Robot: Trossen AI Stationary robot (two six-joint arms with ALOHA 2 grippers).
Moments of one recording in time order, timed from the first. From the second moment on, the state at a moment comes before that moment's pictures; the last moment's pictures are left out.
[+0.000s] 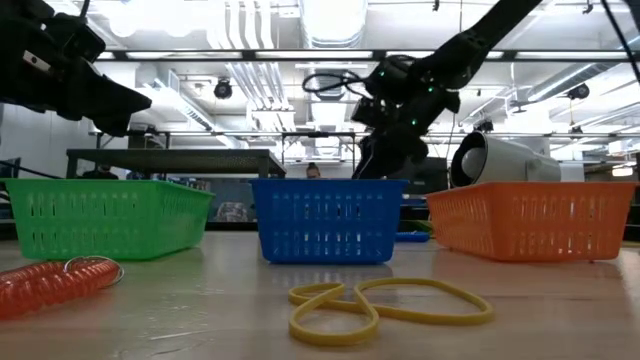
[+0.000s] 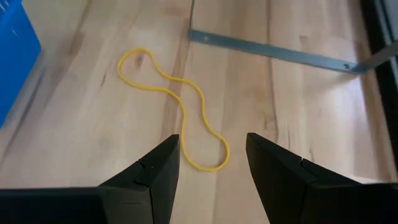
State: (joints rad) left arm 0.00 0.01 0.08 -0.22 -0.03 -0.05; right arm -0.47 1.77 1.08 -0.19 -0.32 -0.53
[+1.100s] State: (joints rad) left arm 0.00 0.01 0.08 -0.22 -0.03 -0.05; right arm -0.47 2.00 1.17 -0.23 -0.34 -0.59
